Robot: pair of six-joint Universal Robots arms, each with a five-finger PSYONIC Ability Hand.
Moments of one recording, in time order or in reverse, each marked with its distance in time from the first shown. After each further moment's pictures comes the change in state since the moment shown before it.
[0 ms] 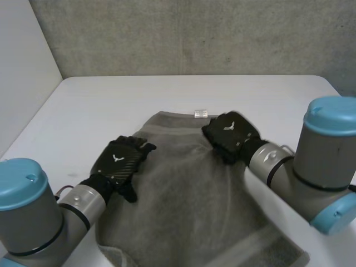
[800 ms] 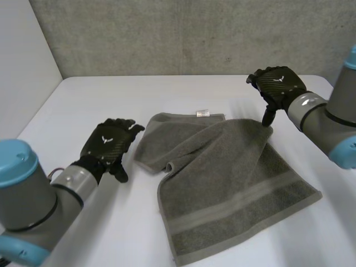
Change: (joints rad) left arm 0.055 -0.029 0.093 0.004 0.002 -0.001; right arm -0.194 0.147 -0.375 0.149 0.077 0.029; left_hand -0.004 -0.001 -0.005 -0.003 -0.002; right_hand -1.101 -1.058 -1.108 -1.098 -1.108
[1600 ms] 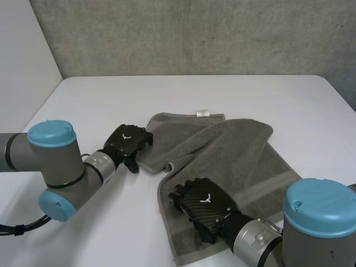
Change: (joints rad) left arm 0.015 -0.403 0.395 -0.115 0.106 0.078; right arm 0.388 -0.254 0.774 -0.258 -0.094 0.147; left_hand 0.306 0.309 0.308 0.307 0.305; right_hand 0.142 0.085 0.118 0.108 0.155
